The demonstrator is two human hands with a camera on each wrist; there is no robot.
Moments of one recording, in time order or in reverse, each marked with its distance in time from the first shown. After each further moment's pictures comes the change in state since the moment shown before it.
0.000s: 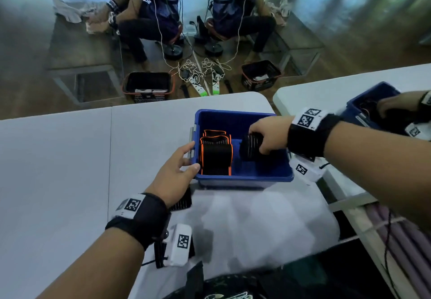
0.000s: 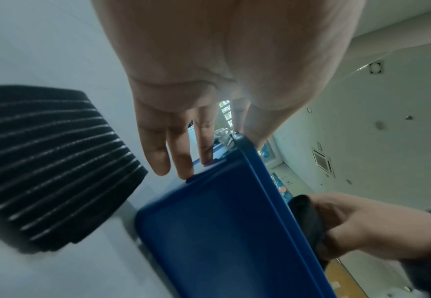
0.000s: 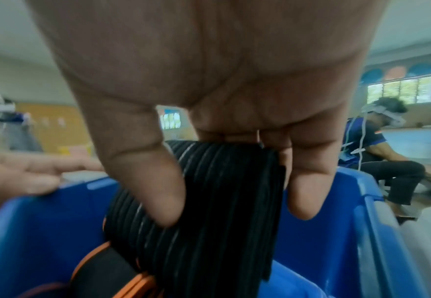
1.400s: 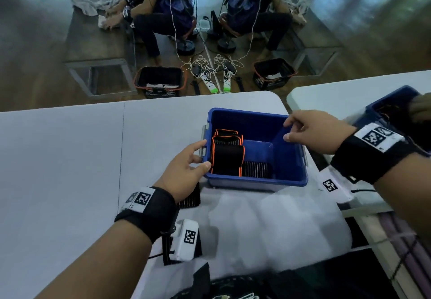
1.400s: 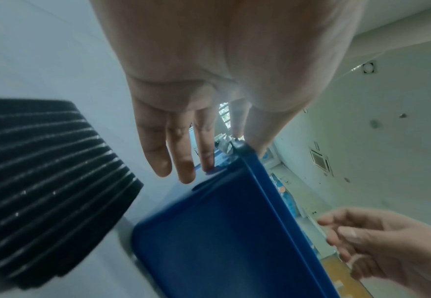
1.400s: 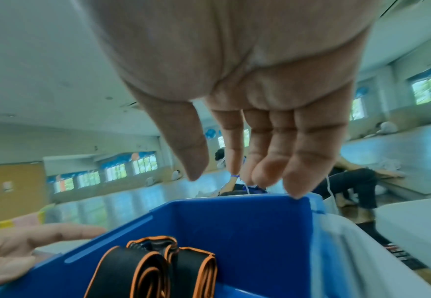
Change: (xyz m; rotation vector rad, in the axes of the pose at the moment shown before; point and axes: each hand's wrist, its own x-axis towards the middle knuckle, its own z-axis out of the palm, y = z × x) left_hand 0.000 0.006 -0.008 0.038 0.005 0.027; right_hand -0.035 0.035 0.007 0.328 0.364 0.107
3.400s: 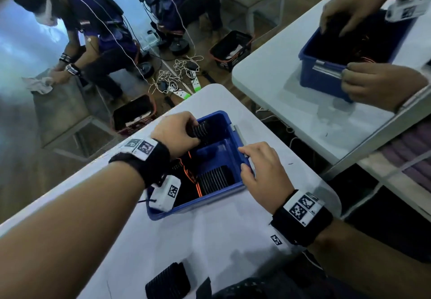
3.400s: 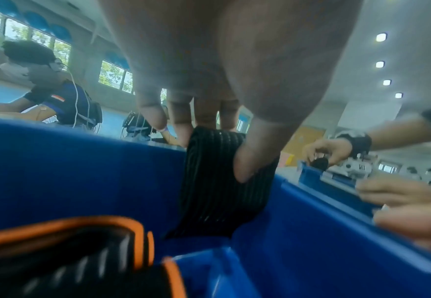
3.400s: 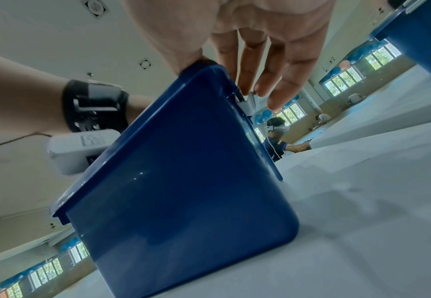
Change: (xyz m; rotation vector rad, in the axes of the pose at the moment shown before) left_hand 0.144 0.147 0.104 1.020 -0.159 0.264; right_hand -0.058 0.069 0.149 0.622 0.611 -0.025
